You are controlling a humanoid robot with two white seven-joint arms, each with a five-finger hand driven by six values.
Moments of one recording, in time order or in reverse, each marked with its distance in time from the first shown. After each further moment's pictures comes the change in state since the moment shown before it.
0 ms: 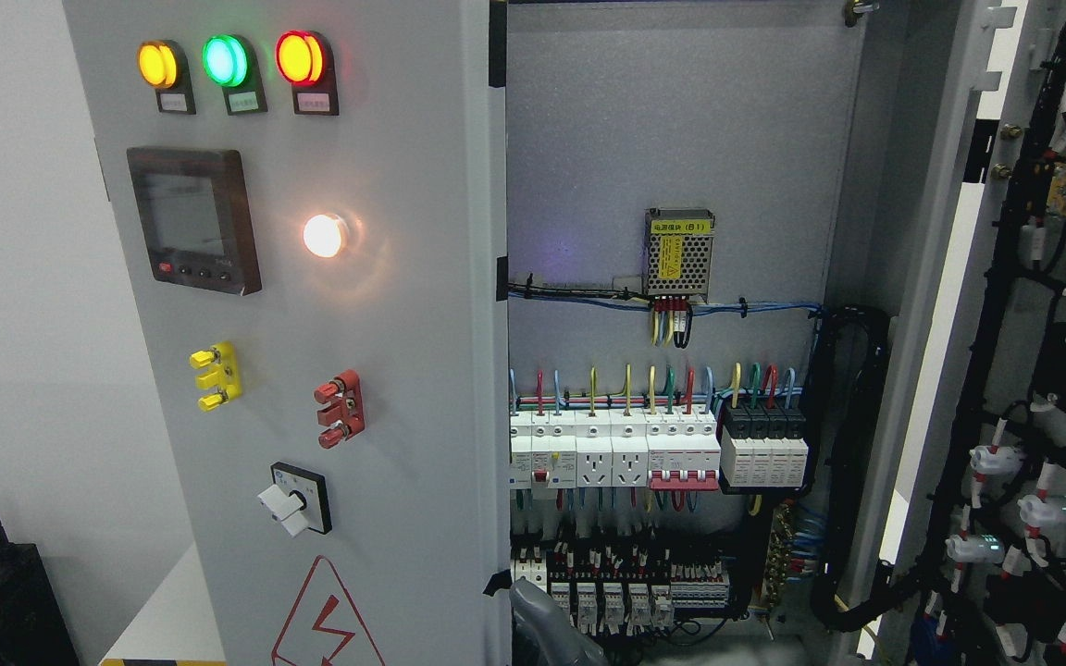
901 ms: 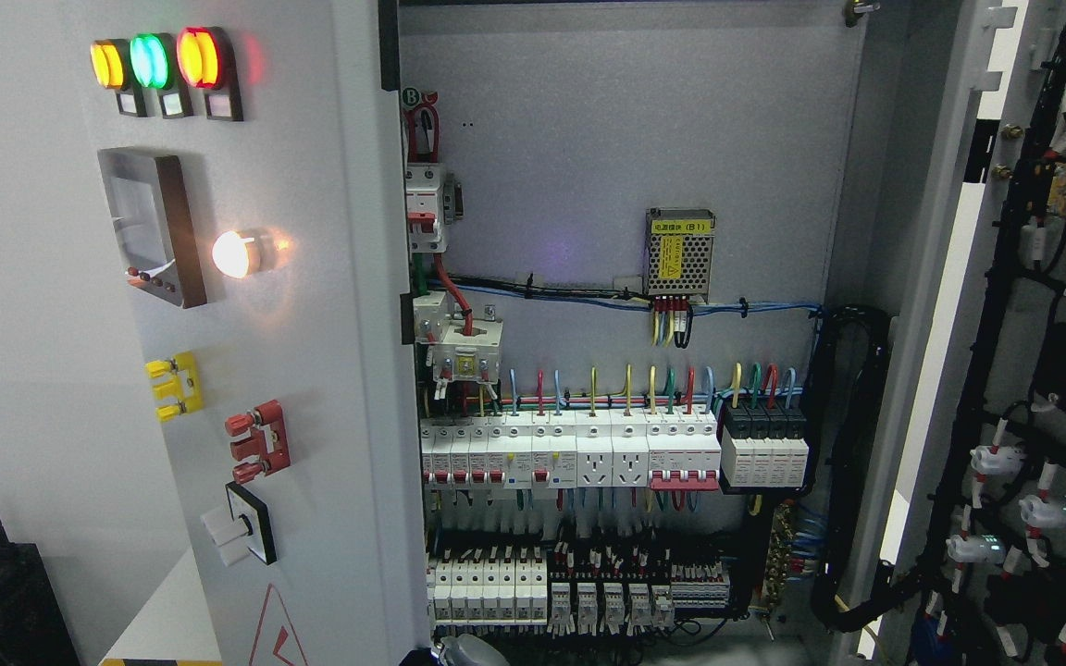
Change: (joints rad) left arm 0.000 0.000 0.000 0.000 0.000 0.000 0.000; right arm 0.046 0.035 0.087 -0.106 -0.005 0.000 0.002
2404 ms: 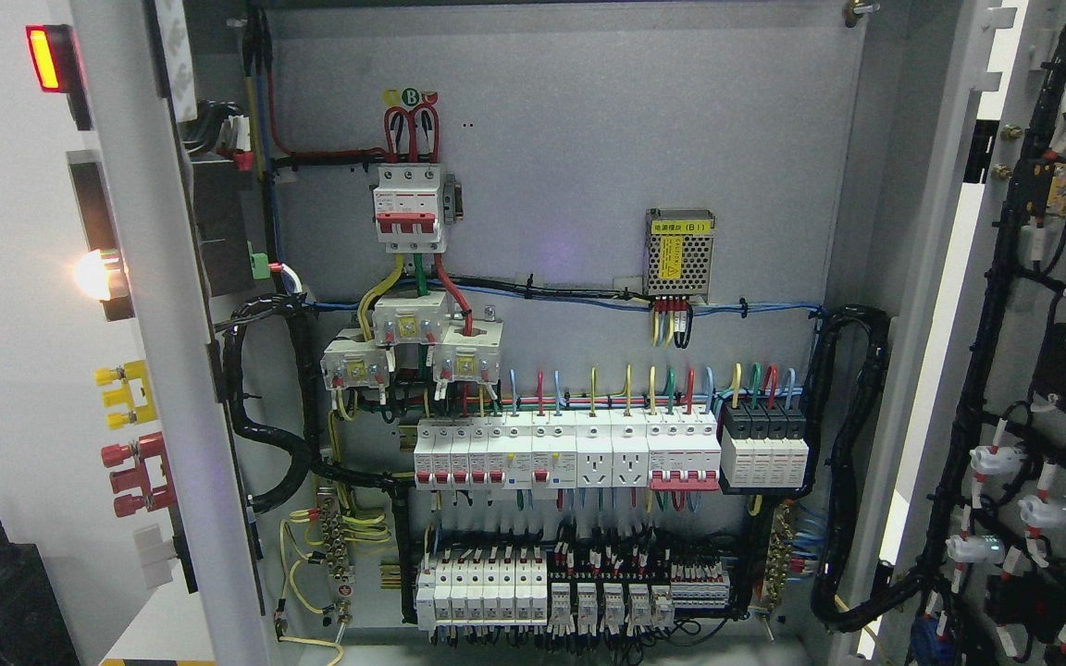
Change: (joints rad) left arm 0.000 0.000 0.000 0.000 0.000 0.000 0.000; right arm 0.028 0.013 0.127 -0.054 0.063 -0.011 -0.065
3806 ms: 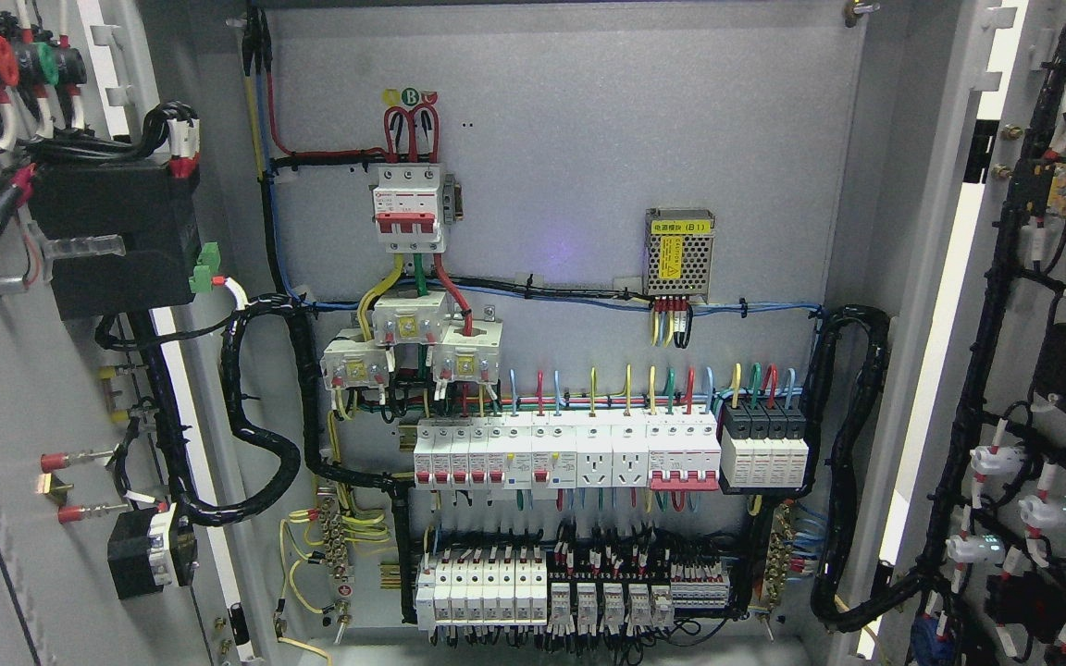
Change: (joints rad) left arm 0.000 0.000 0.000 0.000 0.000 0.000 0.000; right arm -0.002 0.118 0.087 0.010 0.134 0.011 -0.040
